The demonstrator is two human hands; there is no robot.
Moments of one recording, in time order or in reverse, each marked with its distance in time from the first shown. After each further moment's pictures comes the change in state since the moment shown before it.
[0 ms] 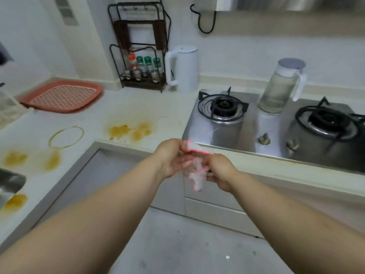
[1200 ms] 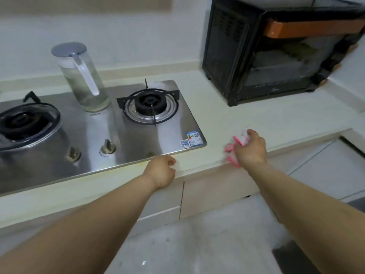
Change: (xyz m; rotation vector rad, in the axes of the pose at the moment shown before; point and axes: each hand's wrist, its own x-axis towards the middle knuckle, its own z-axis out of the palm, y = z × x) left_hand 0.055 -0.183 0.465 1.368 -0.440 0.458; right_hand -0.142 0.114 -0.567 -0.229 1.192 -0.005
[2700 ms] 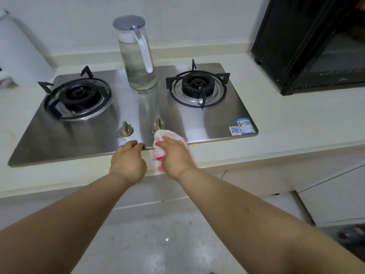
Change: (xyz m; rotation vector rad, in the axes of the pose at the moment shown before) left_hand -0.045 -0.166 -0.079 0.353 0.278 -0.188; right_hand -0.160 -0.090 0.228 -0.320 -0.688 -0.744
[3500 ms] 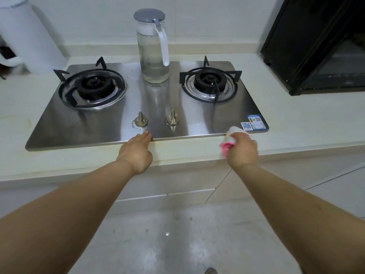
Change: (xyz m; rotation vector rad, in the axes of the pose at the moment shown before) left_hand 0.000 -0.036 -0.005 -0.023 -0.117 0.118; right_hand -0.052 0.081 -0.047 -0.155 0.443 0.536
